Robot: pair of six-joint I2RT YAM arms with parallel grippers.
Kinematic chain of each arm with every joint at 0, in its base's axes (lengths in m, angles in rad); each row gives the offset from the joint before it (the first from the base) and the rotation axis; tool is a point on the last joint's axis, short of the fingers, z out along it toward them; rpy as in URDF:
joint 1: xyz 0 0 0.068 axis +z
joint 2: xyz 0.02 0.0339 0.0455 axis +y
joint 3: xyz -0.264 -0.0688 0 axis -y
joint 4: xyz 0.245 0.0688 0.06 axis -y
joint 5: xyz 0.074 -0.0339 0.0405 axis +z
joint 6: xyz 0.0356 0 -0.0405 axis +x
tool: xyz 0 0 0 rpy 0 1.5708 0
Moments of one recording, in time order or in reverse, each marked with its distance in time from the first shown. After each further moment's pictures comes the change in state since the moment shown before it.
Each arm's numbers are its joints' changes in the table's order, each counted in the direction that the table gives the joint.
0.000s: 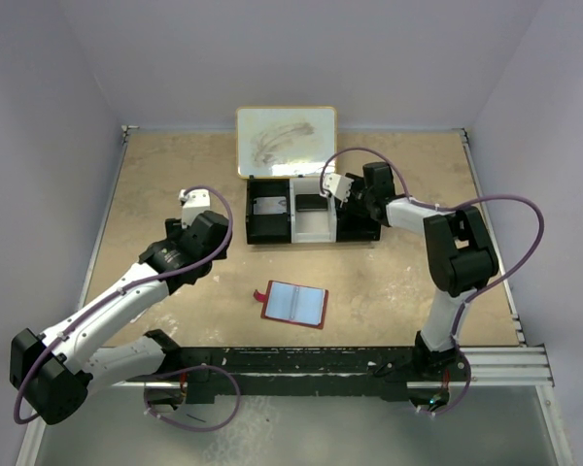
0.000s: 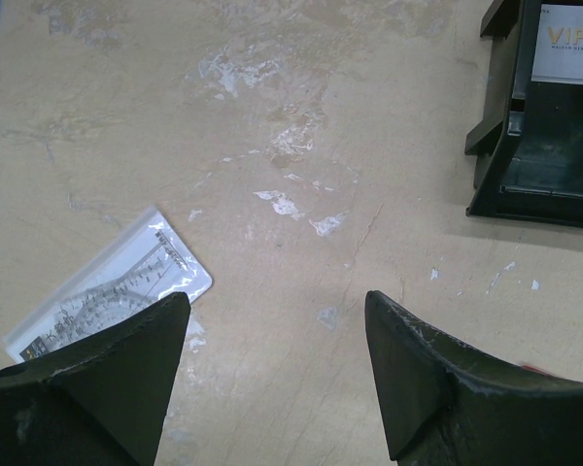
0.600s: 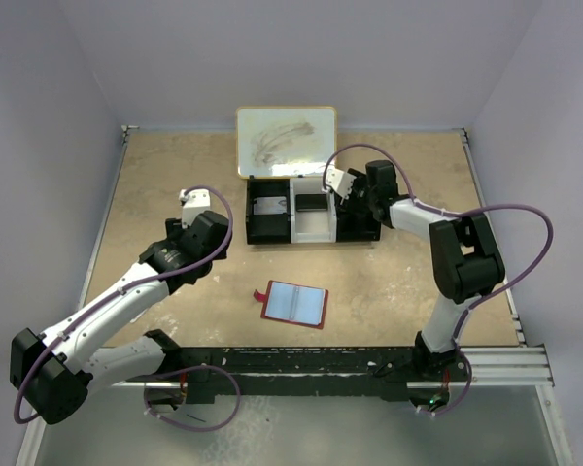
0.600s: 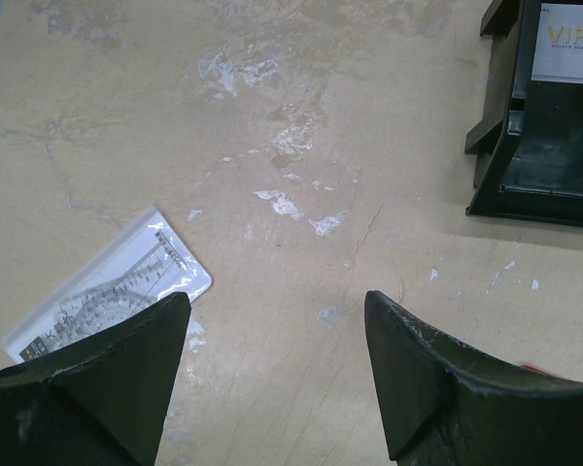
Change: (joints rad) left arm 0.000 0.002 0.000 0.001 -0.001 0.000; right arm -0.001 -0.060 -0.020 0.008 0.029 0.060
